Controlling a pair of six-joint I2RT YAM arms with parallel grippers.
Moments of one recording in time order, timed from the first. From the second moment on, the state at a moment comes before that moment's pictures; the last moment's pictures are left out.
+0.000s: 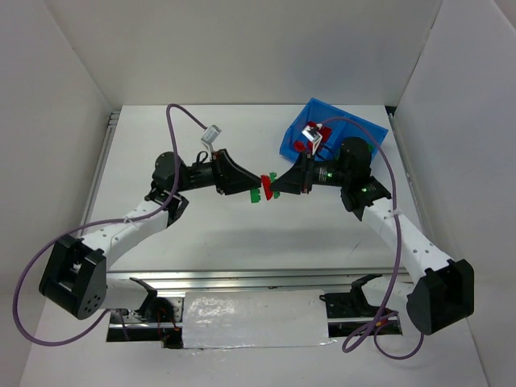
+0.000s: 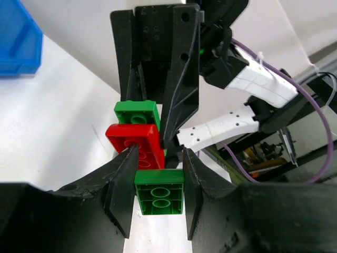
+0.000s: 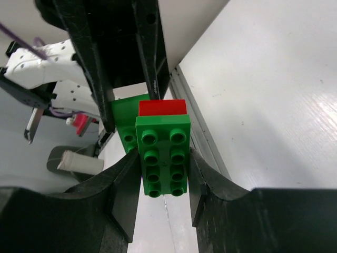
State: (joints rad) left arm -0.47 1.32 0.82 0.78 0.91 -1.01; right arm 0.34 1.16 0.91 0.09 -1.01 0.70
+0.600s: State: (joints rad) left arm -0.58 1.74 1.44 0.27 0.61 -0.69; right arm 0.29 0.68 1.20 -0.65 0.14 0.86
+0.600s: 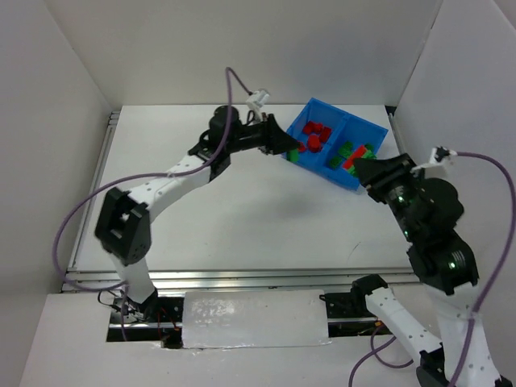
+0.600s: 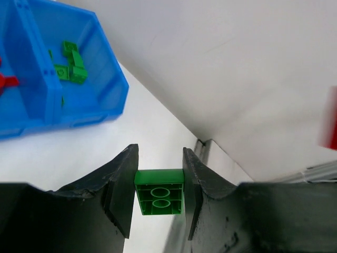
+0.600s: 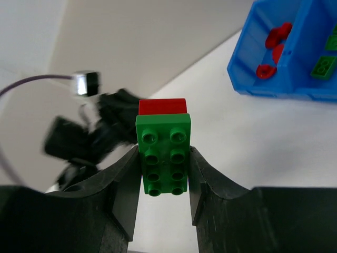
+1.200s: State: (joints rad) left arm -0.89 2.62 2.40 0.35 0.16 -0.45; right arm 0.29 0.42 1.22 -1.08 0.22 0.97
